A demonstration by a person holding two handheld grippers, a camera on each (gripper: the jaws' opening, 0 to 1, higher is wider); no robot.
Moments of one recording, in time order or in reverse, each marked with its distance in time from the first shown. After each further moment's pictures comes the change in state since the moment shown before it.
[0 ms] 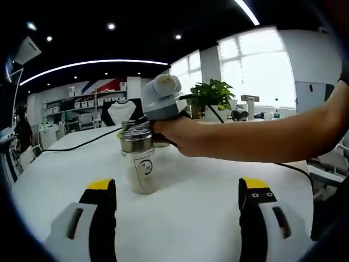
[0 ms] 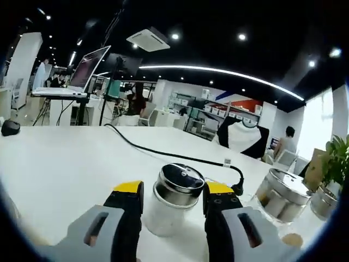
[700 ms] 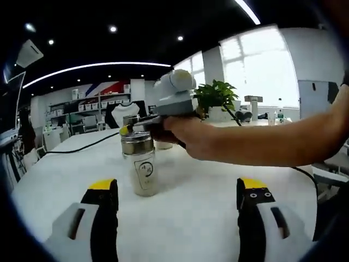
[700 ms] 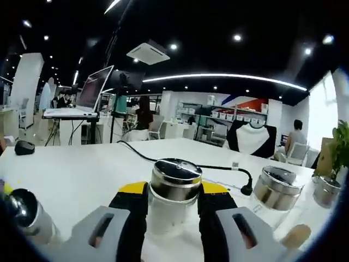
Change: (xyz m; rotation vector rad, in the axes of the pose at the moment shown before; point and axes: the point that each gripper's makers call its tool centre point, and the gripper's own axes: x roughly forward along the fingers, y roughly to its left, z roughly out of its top) left arm 0.000 0.002 0.005 0.012 -0.032 0.046; right arm -0.046 0.015 0.025 0.092 -0.113 0.105
